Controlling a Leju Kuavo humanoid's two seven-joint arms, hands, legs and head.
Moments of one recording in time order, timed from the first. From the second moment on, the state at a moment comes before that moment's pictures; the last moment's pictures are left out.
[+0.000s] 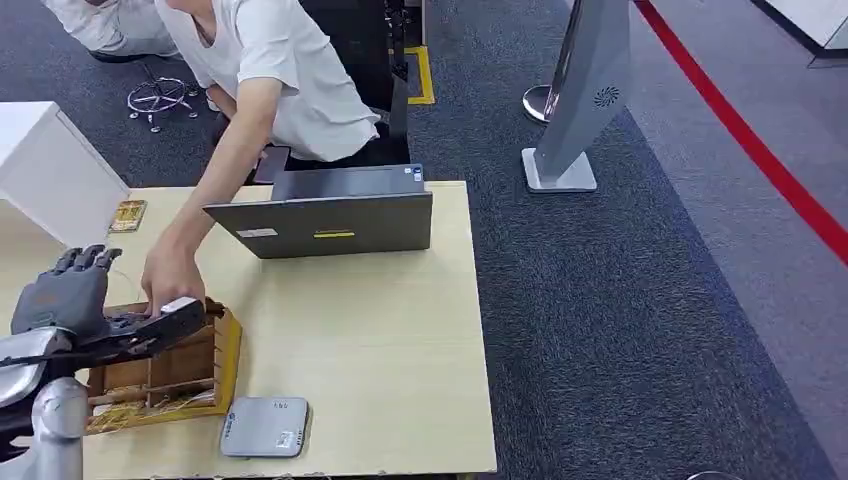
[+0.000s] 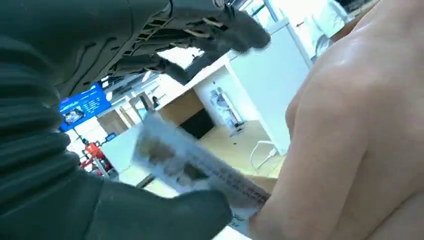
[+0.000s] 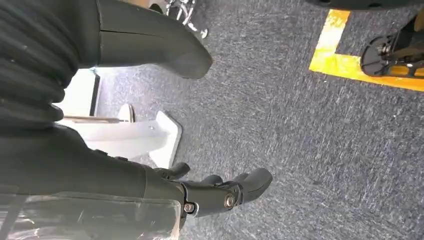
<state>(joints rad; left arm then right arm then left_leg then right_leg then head) -0.27 0.09 -0.07 -1.76 -1.53 -0.69 0.10 0.37 0.30 -0.52 -1.19 0.93 0.41 0.37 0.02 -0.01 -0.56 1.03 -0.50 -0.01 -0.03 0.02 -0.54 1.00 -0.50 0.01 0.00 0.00</state>
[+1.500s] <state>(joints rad) -0.19 0.06 -0.17 -1.86 -1.48 -0.46 -0.05 0.45 0.31 -0.43 -1.26 0.83 0.37 0.42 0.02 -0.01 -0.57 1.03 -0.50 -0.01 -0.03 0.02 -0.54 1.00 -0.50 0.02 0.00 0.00</state>
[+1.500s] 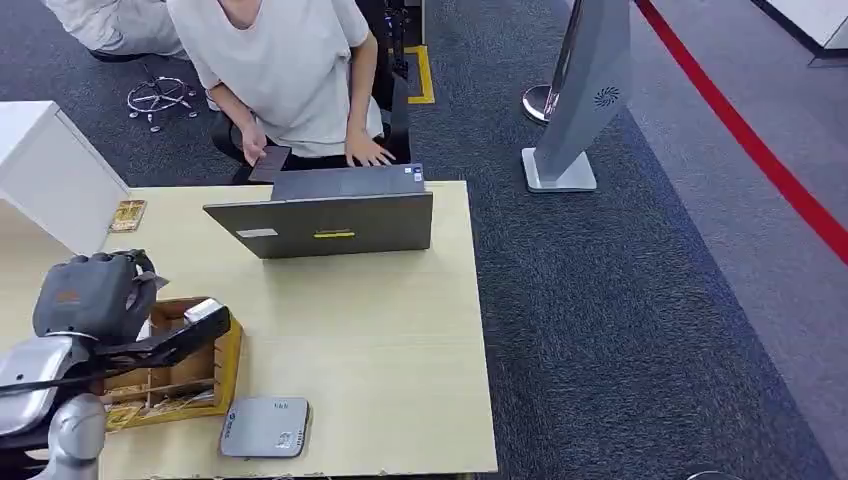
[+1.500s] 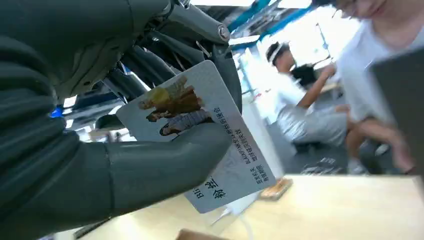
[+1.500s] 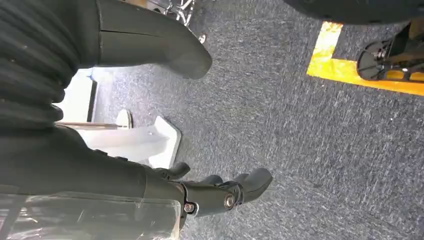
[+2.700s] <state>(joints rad) 0.09 0.07 -0.41 -2.00 -1.44 -0.45 0.06 0.52 0.31 -0.31 -1.37 0.85 0.39 0.46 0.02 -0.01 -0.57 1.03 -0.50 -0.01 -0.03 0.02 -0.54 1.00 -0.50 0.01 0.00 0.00</state>
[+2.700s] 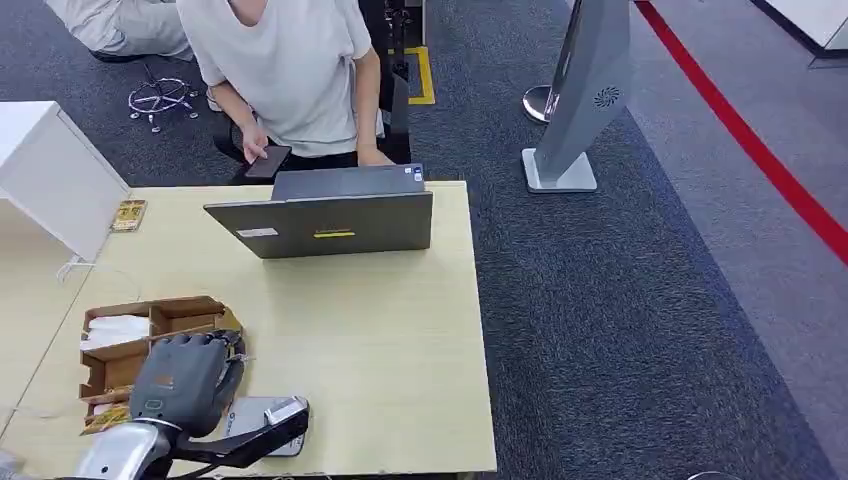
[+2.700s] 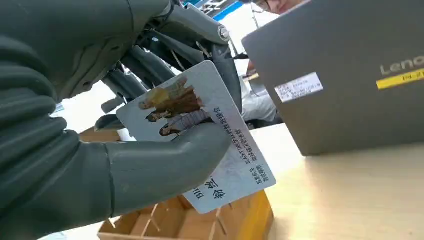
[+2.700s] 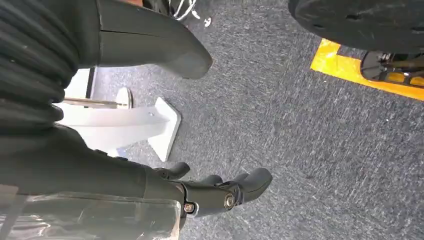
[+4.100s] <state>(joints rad) 0.17 0.05 -0.45 -1.85 -1.43 -0.49 0.13 0.51 0.31 -0.33 -1.37 0.90 0.42 0.45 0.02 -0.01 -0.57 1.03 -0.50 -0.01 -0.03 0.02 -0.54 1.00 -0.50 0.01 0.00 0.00</state>
